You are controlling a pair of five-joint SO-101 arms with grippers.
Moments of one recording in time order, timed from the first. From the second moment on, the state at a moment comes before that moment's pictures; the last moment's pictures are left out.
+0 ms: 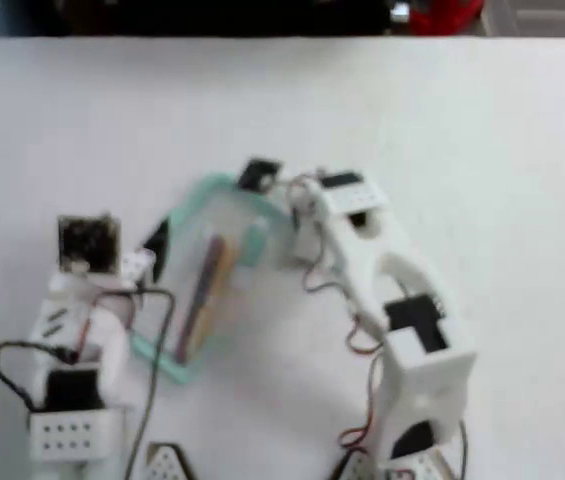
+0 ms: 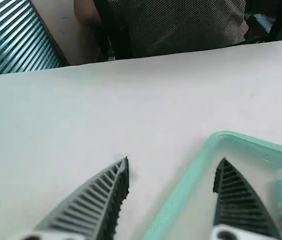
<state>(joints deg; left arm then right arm) -8.8 -84.7 84.5 33.4 -8.2 -17.8 19.9 11.2 59.2 47.6</state>
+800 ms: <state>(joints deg) -10.3 -84.7 86.1 34.9 -0.6 -3.7 -5.2 29.0 48.0 16.4</state>
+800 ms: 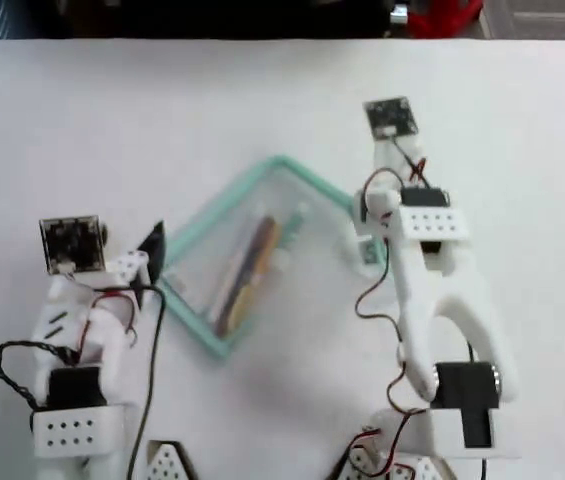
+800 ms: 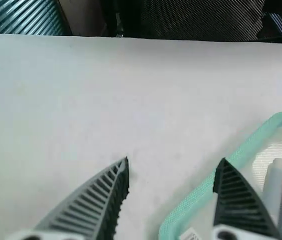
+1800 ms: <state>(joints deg) -23.2 -84.7 86.1 40.9 -1.6 -34.5 -35.6 46.4 68.5 23.8</state>
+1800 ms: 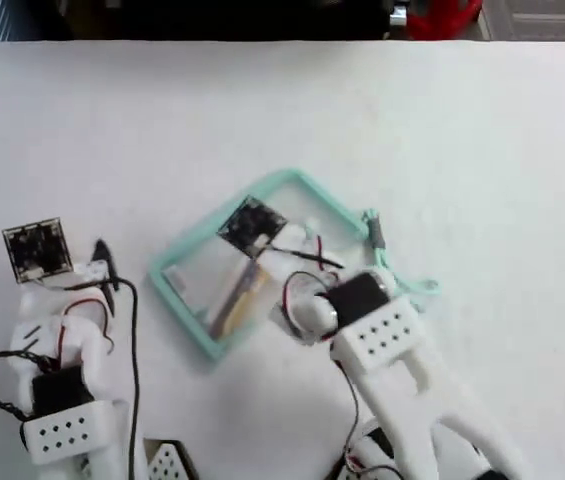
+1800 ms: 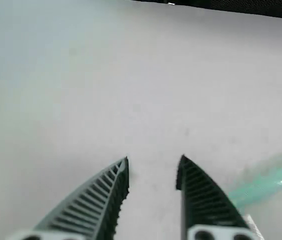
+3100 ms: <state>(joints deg) -24.5 -84.8 87.1 40.8 -1.6 -40.0 4.2 13.7 60.8 4.6</state>
